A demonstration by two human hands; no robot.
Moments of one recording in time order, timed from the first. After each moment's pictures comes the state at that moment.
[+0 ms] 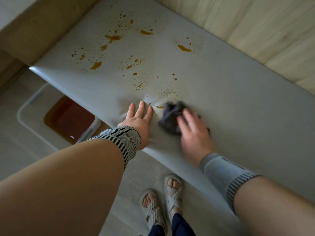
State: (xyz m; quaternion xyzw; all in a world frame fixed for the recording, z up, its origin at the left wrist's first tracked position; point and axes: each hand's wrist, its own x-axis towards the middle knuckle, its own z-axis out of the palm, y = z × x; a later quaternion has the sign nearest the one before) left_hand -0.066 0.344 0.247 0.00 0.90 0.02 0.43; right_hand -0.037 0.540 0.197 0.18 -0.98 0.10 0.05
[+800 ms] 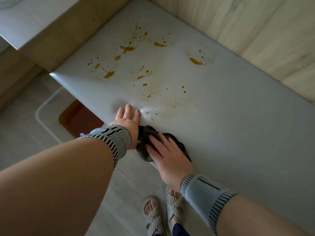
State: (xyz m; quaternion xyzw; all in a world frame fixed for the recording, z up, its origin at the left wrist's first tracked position) left_hand -0.088 0.308 0.255 -0.06 0.88 -0.06 0.46; right_hand -0.017 0.486 0.202 0.38 -0.92 0.12 -0.03
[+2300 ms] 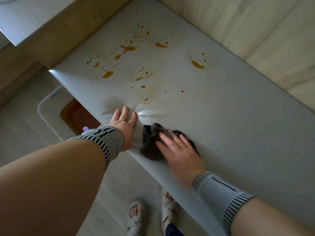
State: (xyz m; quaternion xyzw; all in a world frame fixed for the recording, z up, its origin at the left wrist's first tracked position) left_hand -0.092 0.310 0.255 -0.10 0.87 -0.04 0.48; right_hand -0.054 0.527 0.196 0.39 -0.91 0.11 0.02
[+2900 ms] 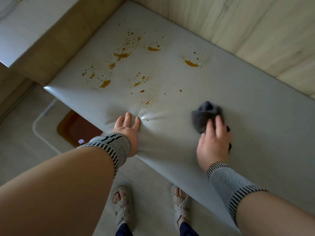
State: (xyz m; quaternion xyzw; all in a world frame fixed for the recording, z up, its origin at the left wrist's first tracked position) left_hand -0.095 0.298 0.252 -0.05 0.87 -0.04 0.49; right_hand -0.067 0.540 0.198 -0.07 -0.99 0.14 0.02
